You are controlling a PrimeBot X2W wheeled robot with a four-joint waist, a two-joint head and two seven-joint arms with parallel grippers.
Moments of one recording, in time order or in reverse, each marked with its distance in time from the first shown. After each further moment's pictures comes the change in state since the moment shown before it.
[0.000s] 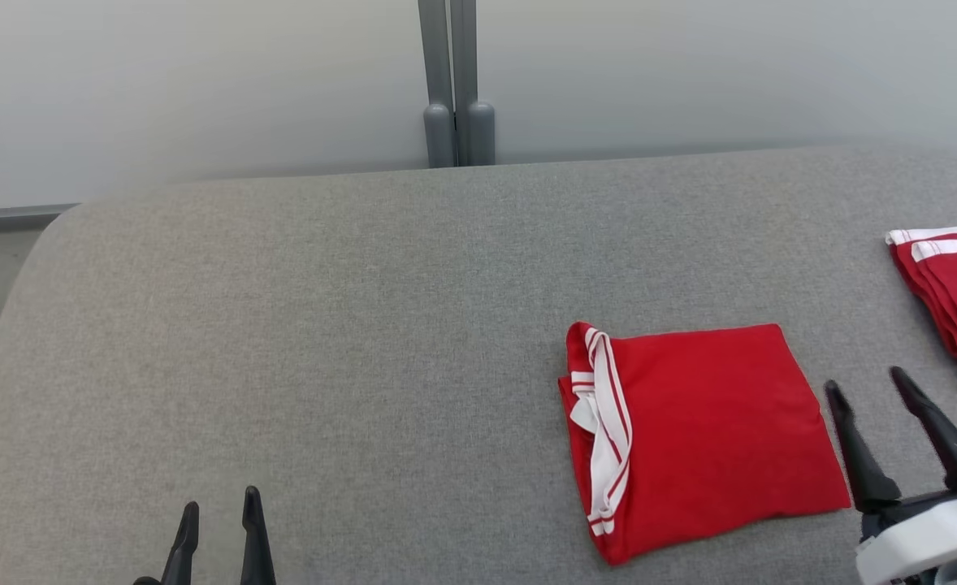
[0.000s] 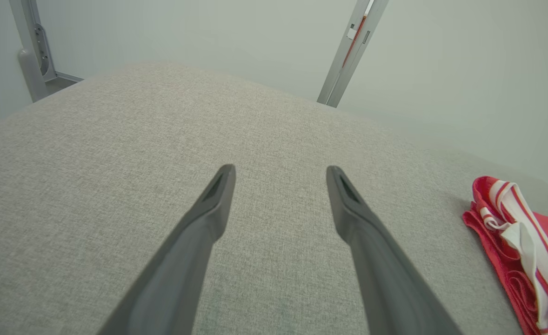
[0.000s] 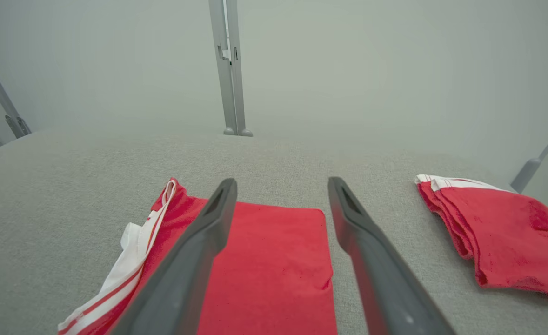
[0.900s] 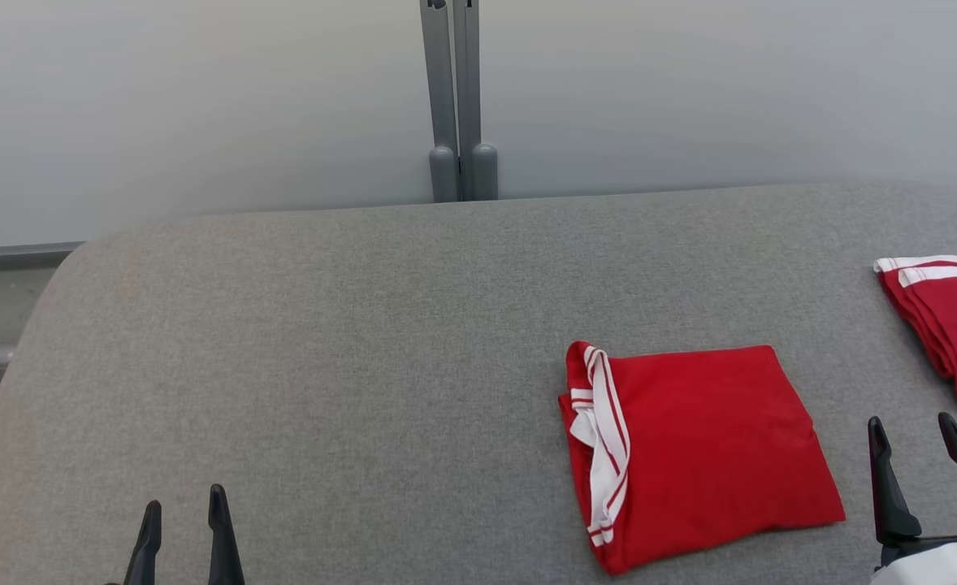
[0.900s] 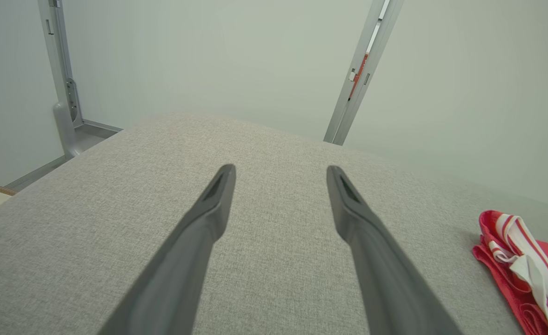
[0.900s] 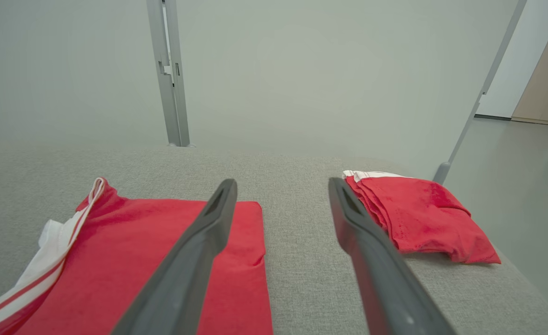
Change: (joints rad) left arm 0.021 0.000 0.077 -0.057 0.057 -0.013 0.000; right arm 0.039 0.142 -0.171 0.178 -0.189 0.001 -0.203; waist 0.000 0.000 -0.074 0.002
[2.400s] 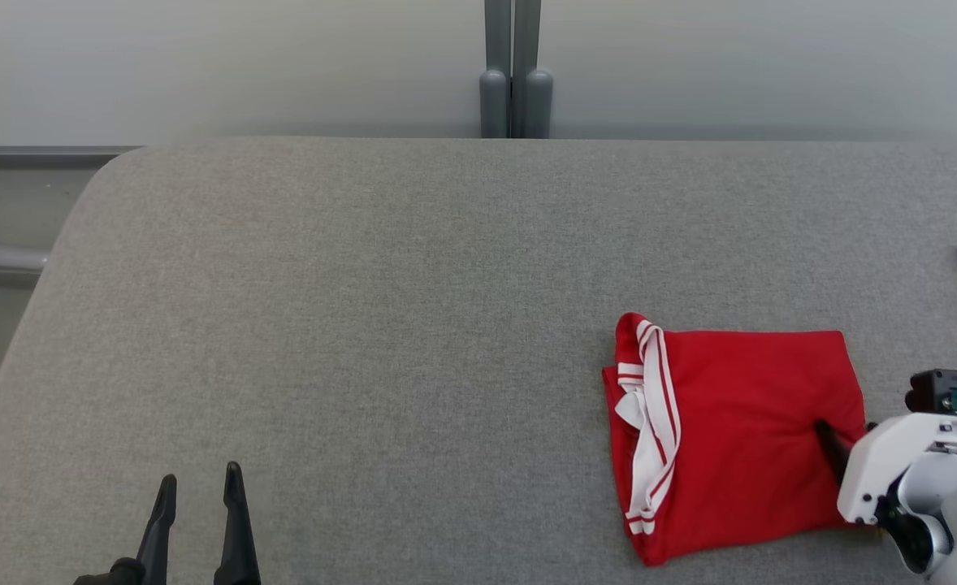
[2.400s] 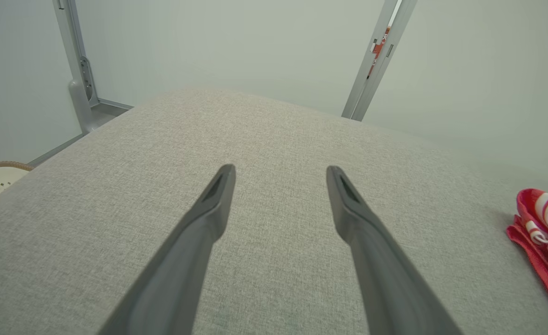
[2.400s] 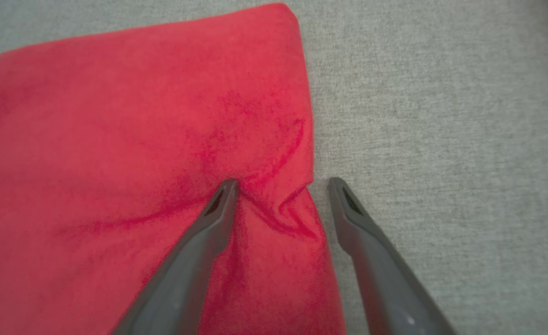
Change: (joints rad) left arm -0.046 0.000 -0.016 0.021 0.030 -0.033 0.000; right arm -0.444 -0.168 0.253 0.622 0.382 0.000 0.465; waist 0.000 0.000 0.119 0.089
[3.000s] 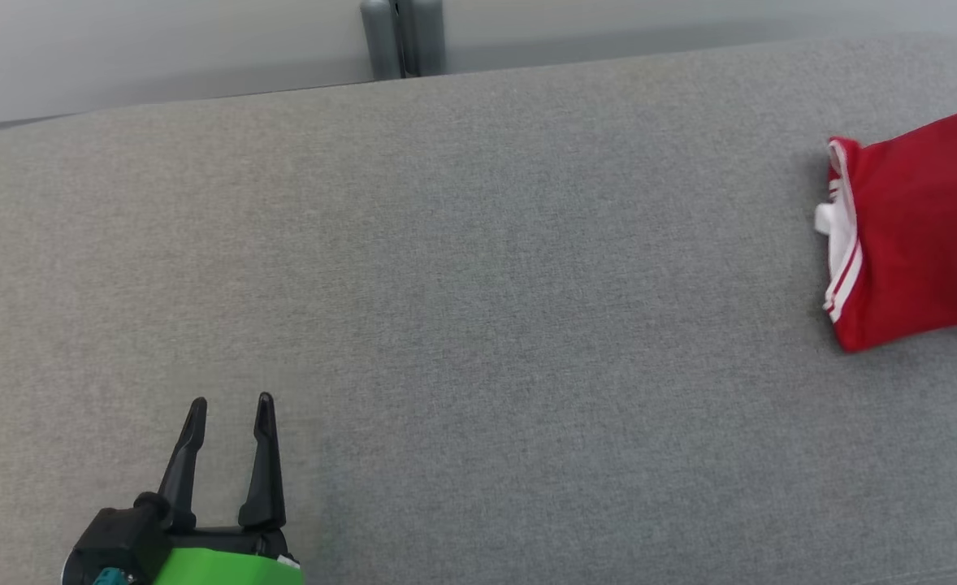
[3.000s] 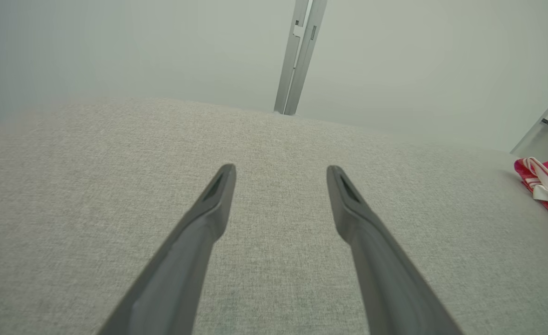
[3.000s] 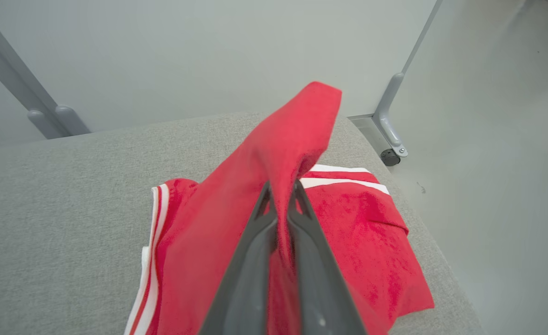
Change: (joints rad) left arm -0.120 0.000 -0.039 -0.014 0.025 -0.051 0.000; right arm -0.428 -0.235 -0.102 0.019 -0.054 0.000 0.012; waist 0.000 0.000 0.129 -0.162
